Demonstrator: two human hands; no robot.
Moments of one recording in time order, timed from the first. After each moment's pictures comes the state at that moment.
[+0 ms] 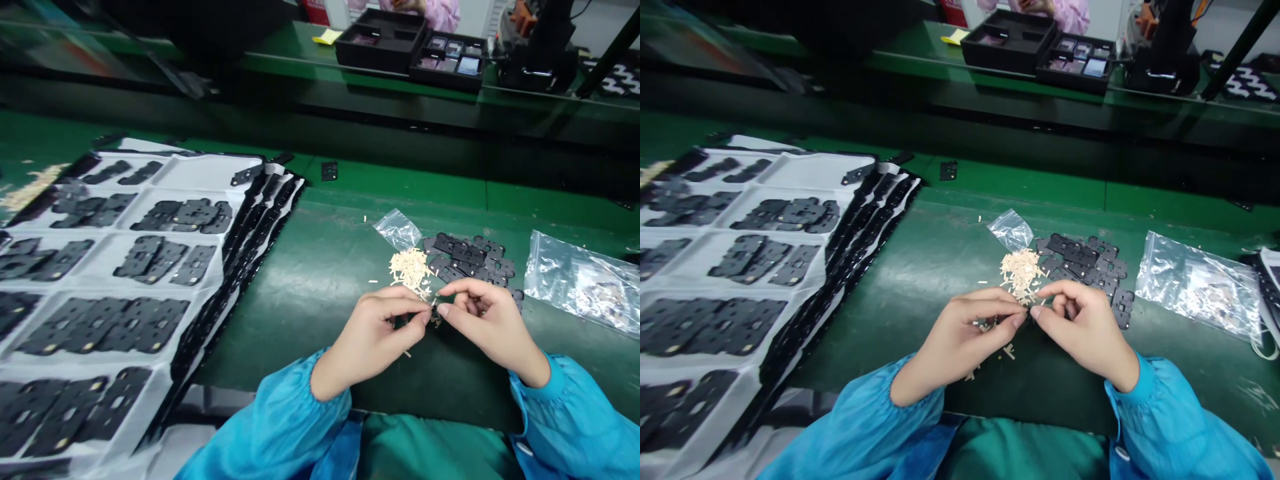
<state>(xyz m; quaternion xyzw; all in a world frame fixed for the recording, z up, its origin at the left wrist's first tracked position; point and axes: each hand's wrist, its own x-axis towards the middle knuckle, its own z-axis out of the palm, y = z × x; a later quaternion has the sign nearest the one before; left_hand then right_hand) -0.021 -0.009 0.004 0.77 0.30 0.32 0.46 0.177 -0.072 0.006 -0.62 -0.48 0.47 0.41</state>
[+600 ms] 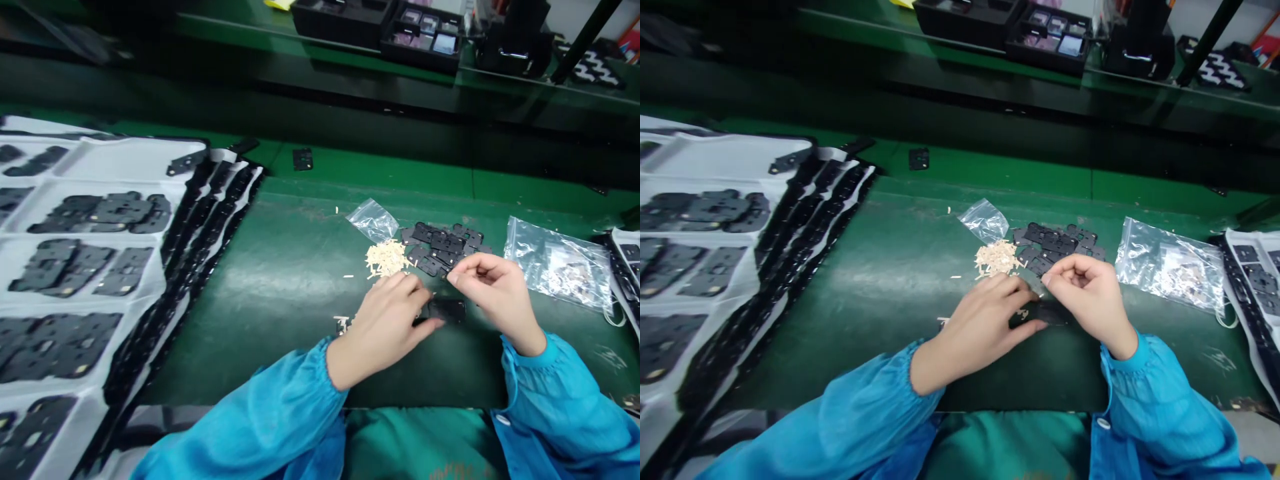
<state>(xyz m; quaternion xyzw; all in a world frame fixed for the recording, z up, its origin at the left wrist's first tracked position) 0.014 -0.011 -0.008 0.93 0.28 0.08 0.23 0.204 -0.067 0.018 -0.65 -0.41 0.41 0.49</state>
